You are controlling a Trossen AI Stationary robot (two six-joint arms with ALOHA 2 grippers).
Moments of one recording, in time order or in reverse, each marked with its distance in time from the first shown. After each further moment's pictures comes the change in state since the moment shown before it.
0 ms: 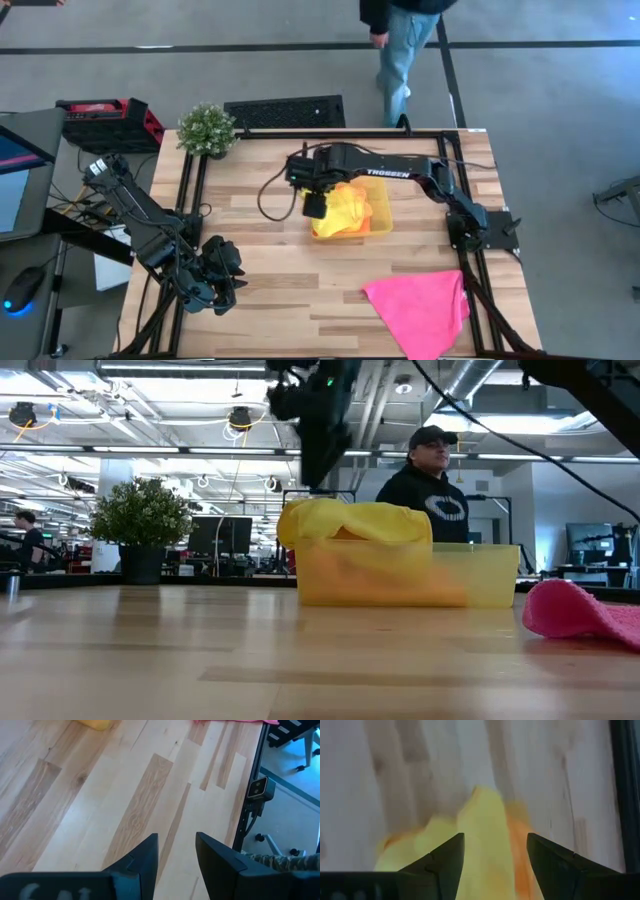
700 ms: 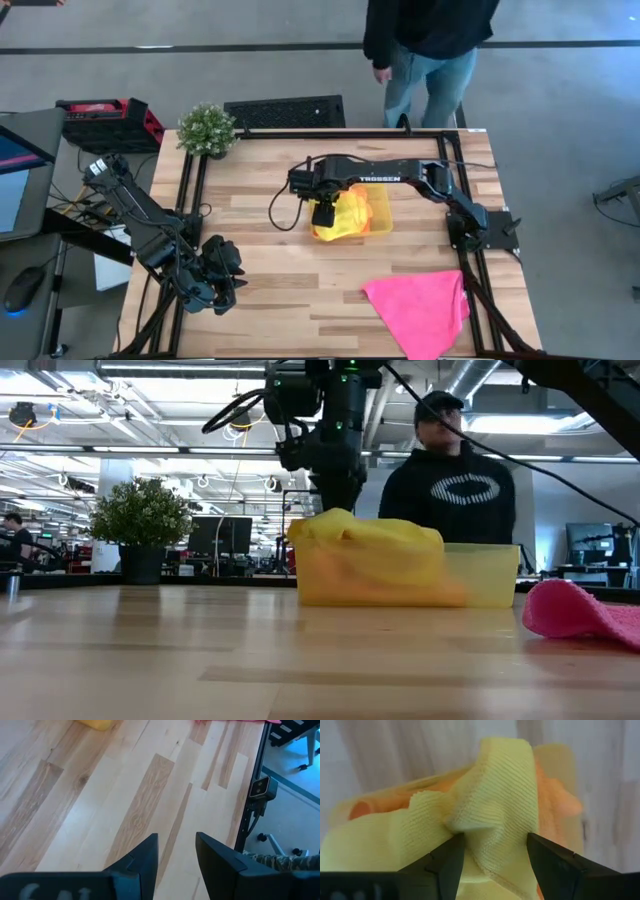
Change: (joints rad) left arm 0.000 0.000 0.000 -0.006 -0.002 0.005; right arm -0.005 0.011 -0.207 0.036 -0.036 0.018
